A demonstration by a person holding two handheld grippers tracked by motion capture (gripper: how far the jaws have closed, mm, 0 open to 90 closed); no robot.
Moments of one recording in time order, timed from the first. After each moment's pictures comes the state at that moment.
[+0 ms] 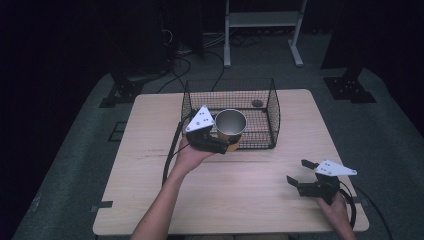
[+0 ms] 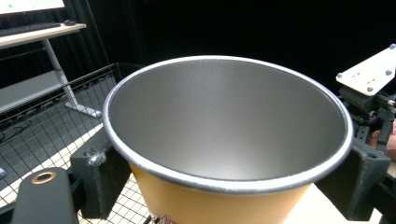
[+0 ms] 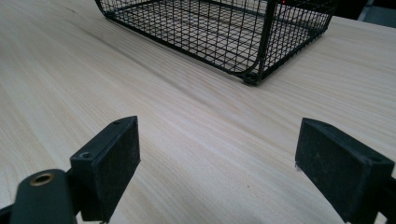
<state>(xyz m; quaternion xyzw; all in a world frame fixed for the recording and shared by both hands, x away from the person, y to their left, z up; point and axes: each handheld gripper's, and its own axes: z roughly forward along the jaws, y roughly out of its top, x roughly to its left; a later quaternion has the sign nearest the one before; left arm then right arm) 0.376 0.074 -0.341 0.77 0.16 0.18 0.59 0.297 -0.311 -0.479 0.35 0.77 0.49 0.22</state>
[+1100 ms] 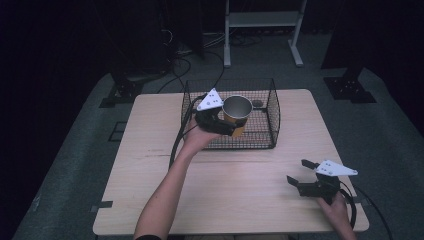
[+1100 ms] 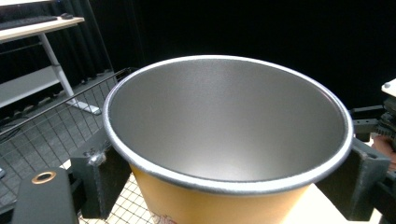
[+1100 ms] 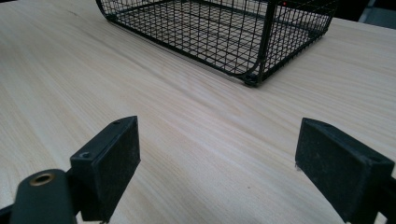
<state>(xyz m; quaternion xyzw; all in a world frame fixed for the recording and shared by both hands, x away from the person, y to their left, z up) 0.429 0.052 -0.333 0.78 0.16 0.17 0.57 0.297 -0.312 -0.479 0.35 0.77 0.49 0.22</state>
